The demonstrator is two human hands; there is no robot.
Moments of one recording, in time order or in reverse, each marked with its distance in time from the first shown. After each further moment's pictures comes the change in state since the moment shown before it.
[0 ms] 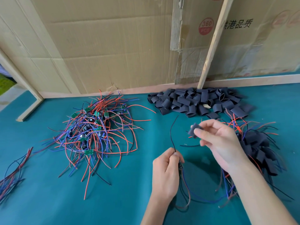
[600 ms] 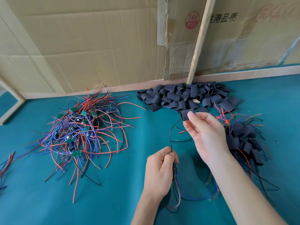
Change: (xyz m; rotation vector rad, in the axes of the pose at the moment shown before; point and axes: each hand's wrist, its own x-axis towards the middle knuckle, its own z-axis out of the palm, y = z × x) left_hand -0.002 -0.001 -0.002 0.112 -0.128 0.048; right_hand 0.002 0.001 0.026 0.339 0.307 -0.010
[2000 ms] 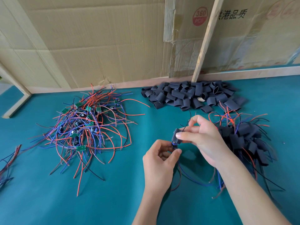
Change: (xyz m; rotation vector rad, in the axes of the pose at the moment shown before) left_hand 0.001 -0.010 0.000 -0.172 0.230 -0.082; right_hand -0.011 0.001 -0.009 -0.637 -0.348 0.083
